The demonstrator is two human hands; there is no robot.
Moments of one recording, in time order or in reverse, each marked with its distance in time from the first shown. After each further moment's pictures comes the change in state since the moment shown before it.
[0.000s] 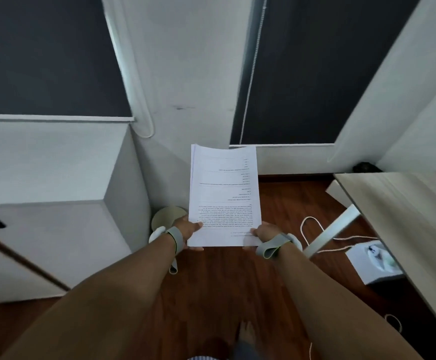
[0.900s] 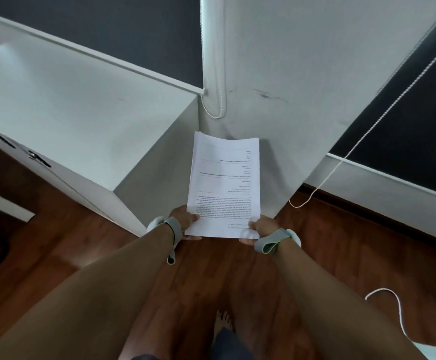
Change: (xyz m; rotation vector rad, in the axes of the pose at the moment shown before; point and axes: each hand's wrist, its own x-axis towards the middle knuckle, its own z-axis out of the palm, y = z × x) left_hand 0.155 0.059 -0.055 -0.372 0.472 -0.194; right_hand 0.227 -0.155 0.088 0.099 -0.501 0.150
